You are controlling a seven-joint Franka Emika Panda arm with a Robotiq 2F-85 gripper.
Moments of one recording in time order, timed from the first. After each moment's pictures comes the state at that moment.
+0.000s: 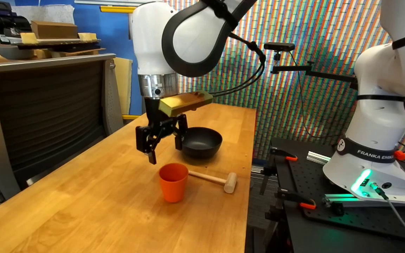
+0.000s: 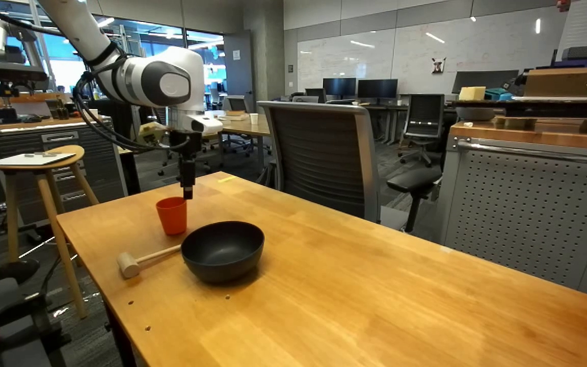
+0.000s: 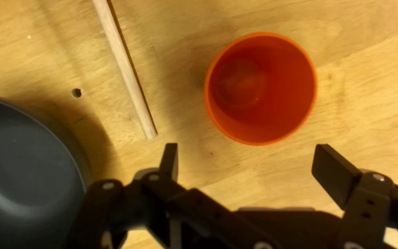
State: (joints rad) arm 0.22 0.37 0.09 -2.07 0.07 2.37 0.66
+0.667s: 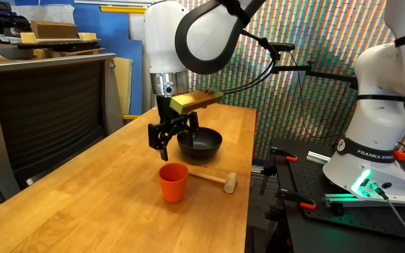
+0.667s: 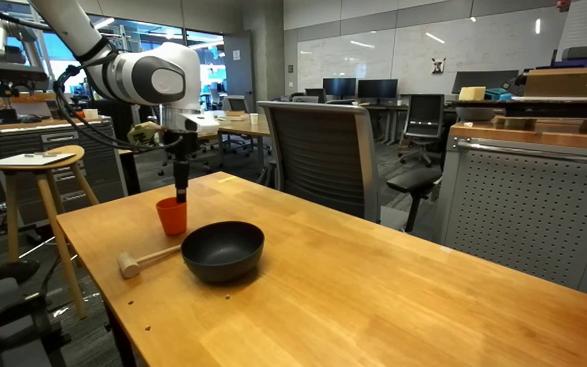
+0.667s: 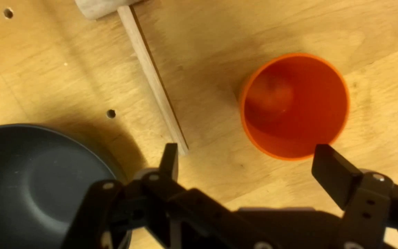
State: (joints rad) arm 0.22 0.30 0.08 -2.16 0.07 2.37 0.70
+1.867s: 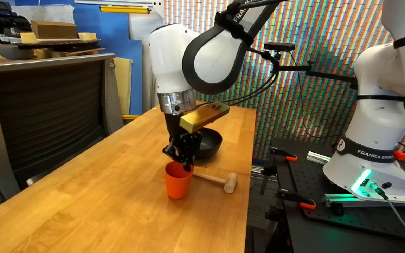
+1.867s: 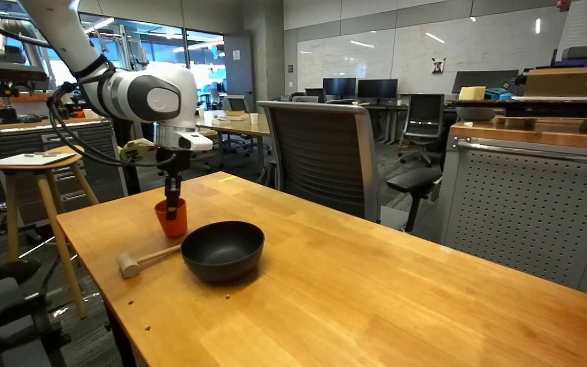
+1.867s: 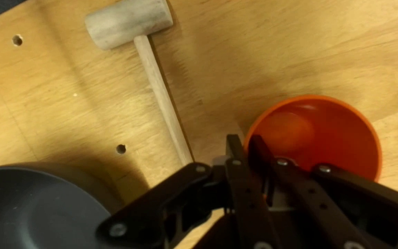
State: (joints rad) arm 0.23 0.35 0.08 -2.20 0.05 2.39 0.70
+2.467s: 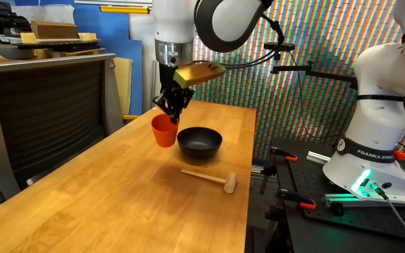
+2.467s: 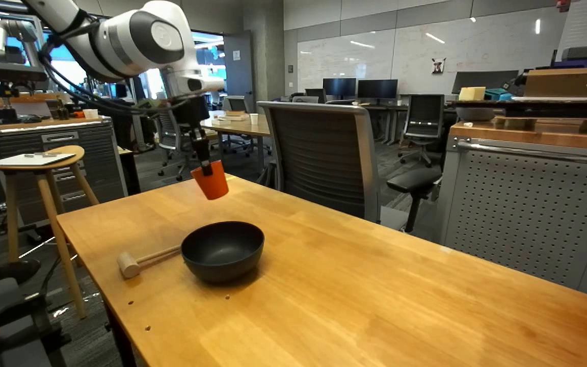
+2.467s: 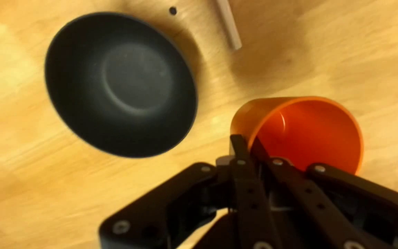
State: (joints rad) arm 0.23 0.14 0.00 -2.20 -0.27 2.37 0.90
